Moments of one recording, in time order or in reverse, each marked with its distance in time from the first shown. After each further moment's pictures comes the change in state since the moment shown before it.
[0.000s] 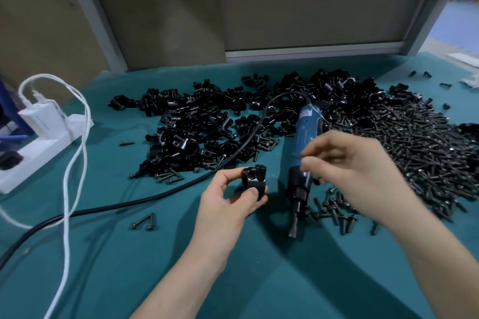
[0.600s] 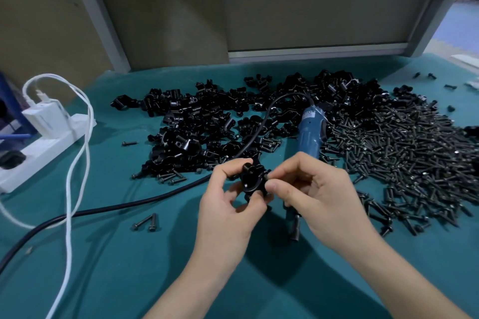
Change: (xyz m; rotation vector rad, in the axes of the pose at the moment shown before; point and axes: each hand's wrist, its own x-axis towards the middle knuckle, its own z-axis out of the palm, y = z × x) left_hand -0.003 -0.001 -0.001 0.172 -0.017 0.285; right_hand -0.017 -0.003 0.049 0.339 -0.057 -0.139
